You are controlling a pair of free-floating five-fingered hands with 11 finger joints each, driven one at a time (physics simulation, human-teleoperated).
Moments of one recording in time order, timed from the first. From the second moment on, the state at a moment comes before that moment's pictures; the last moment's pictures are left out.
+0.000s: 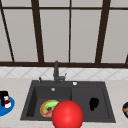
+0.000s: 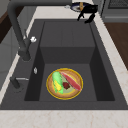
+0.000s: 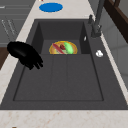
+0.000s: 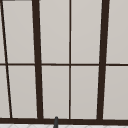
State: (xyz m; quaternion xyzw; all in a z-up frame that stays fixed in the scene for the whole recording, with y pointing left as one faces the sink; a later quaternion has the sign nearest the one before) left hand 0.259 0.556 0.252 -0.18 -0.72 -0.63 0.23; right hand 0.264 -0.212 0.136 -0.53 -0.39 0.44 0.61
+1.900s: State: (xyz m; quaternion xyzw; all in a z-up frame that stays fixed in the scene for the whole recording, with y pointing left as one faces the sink) left hand 0.343 0.685 0.166 -0.21 -0.70 -0.63 0.26; right hand 0.264 -0.212 0.136 -0.53 -0.39 0.44 0.61
